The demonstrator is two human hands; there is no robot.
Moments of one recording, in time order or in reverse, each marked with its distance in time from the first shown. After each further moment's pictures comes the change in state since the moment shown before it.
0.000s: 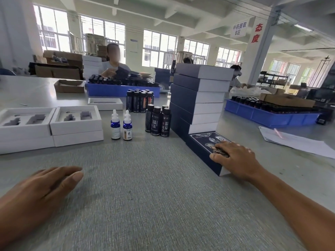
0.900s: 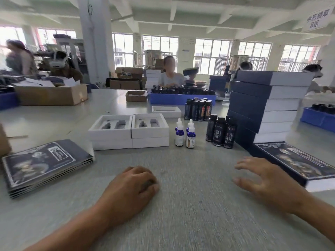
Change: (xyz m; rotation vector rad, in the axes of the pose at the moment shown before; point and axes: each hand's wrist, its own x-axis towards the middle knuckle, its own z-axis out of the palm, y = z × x) left_hand -0.016 0.140 -0.101 -0.124 -0.091 0.043; right_hand -0.004 -0.113 0.019 0.260 -0.034 -0.443
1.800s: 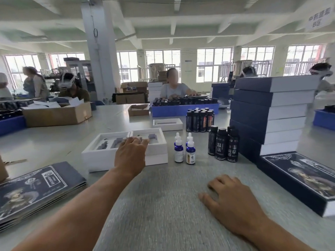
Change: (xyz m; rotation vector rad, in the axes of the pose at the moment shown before) left_hand 0.149 -0.030 -0.009 0.617 0.190 -0.208; right_hand 0.043 -0.055 0.061 -0.156 -0.009 0.068
